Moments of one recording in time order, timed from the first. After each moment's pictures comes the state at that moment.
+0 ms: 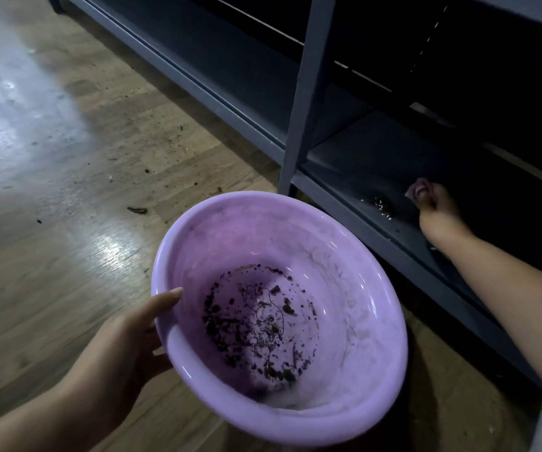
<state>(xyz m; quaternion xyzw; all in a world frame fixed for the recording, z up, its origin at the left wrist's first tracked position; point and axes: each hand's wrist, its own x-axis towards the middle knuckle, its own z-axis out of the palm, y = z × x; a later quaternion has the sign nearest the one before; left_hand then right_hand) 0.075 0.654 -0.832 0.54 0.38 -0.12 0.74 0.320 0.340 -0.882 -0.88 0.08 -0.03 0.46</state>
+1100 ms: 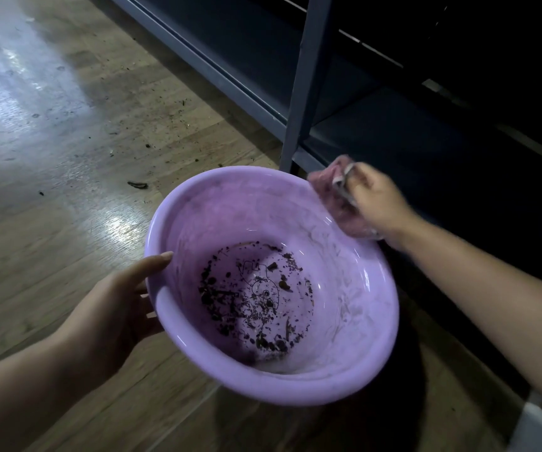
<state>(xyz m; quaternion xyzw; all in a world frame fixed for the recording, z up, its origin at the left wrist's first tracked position) 0.078 0.654 -0.823 0.53 0.41 -0.08 0.73 0.277 0.422 -0.869 -0.83 -0.10 0.07 0.54</state>
